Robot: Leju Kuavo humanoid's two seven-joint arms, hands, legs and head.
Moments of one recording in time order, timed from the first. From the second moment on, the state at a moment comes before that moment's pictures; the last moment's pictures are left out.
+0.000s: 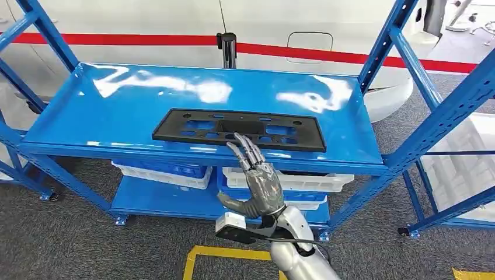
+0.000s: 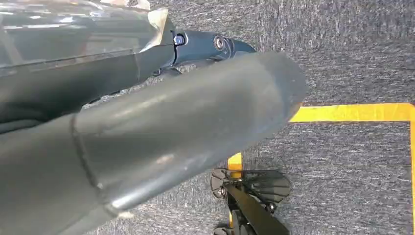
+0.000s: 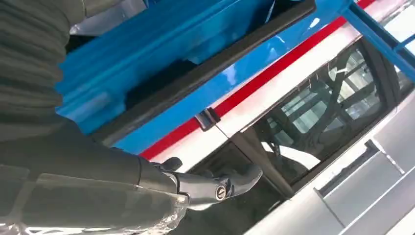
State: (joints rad) left arm -0.07 -0.12 1.03 -0.20 -1.04 0.15 -0.39; right arm -0.27 0.08 0.58 -1.31 0.85 -0.45 -0.35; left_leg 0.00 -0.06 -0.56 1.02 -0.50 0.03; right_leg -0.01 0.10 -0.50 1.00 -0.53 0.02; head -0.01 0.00
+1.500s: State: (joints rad) left arm -0.12 -0.16 1.00 -0.20 -1.10 0.12 -0.39; right arm -0.73 0.24 0.61 -0.59 1.19 -0.69 -0.08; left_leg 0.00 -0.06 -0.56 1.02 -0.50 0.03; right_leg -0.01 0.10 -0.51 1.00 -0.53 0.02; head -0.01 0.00
